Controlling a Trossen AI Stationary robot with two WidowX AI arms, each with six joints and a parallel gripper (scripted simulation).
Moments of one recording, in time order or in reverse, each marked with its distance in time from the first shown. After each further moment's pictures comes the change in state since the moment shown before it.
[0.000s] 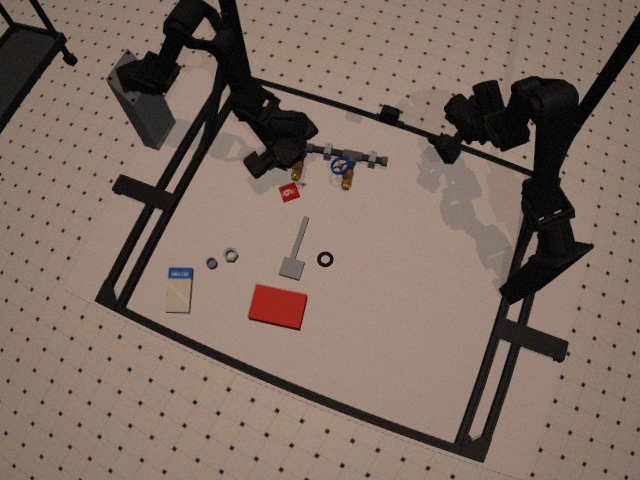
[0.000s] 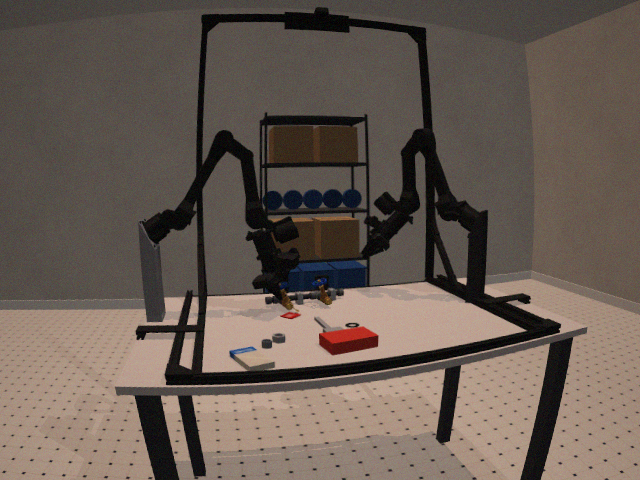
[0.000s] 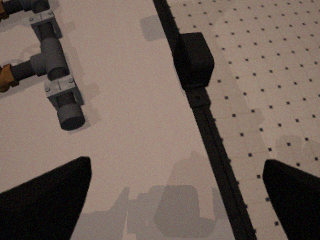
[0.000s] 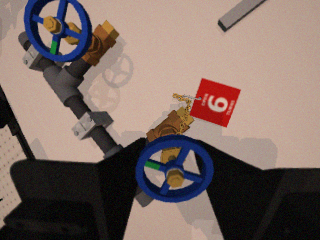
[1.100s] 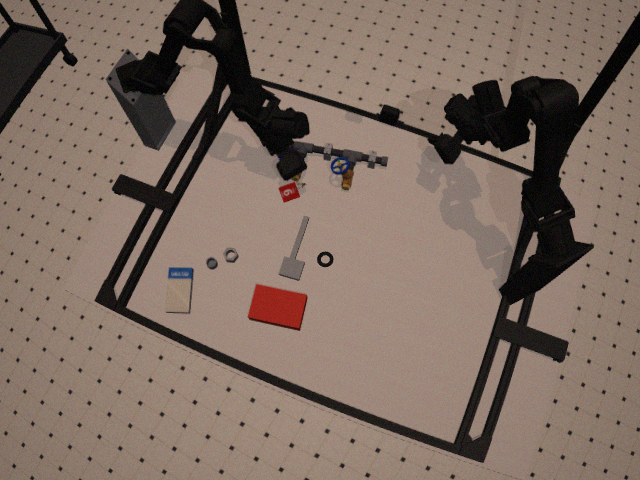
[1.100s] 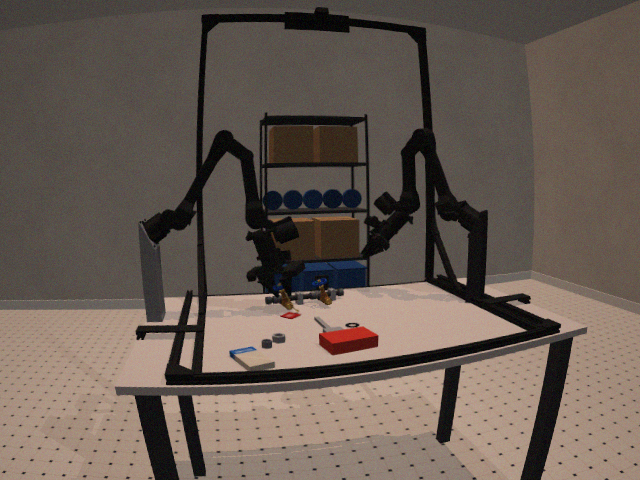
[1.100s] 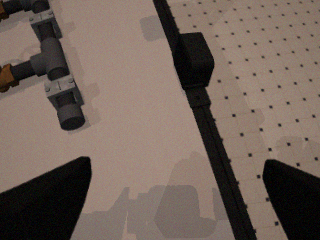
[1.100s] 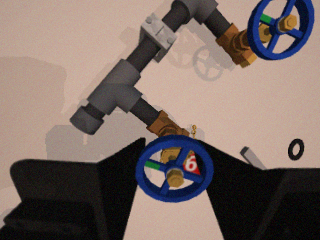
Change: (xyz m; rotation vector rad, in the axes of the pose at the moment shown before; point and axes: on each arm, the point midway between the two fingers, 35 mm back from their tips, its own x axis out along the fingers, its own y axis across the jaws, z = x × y) left arm 0.000 0.000 0.000 0.000 0.000 0.000; right arm 0.000 0.000 0.000 -1.455 0.000 0.000
